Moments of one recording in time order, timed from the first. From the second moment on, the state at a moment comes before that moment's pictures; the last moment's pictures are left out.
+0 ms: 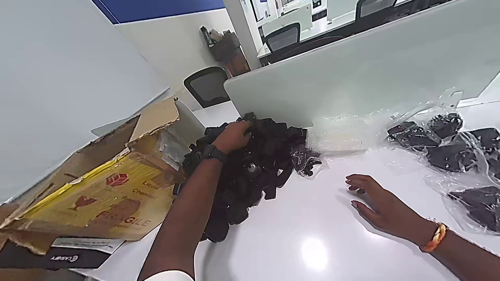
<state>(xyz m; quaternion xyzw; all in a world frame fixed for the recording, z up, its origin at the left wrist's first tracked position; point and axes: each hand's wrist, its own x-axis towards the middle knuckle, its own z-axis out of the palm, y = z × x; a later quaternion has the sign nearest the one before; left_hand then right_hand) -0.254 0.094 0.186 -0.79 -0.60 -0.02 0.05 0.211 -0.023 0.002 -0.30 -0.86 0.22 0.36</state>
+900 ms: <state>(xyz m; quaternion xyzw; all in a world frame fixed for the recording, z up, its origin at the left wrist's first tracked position) -0.037 0.126 0.121 -0.86 -0.49 -0.05 0.07 0.211 -0.021 0.007 -0.28 -0.89 0.19 0.29</state>
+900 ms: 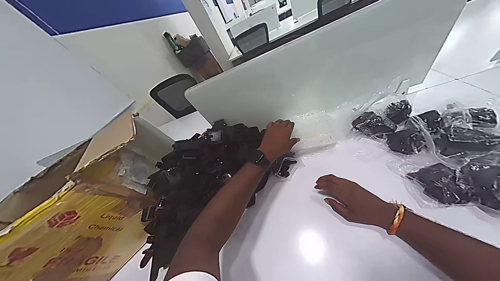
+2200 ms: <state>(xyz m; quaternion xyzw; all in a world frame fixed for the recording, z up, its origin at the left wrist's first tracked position) 0.033 0.198 0.052 -0.87 -0.48 0.00 -0.06 0.210 -0.010 0.011 -0.44 -0.86 0.15 0.22</state>
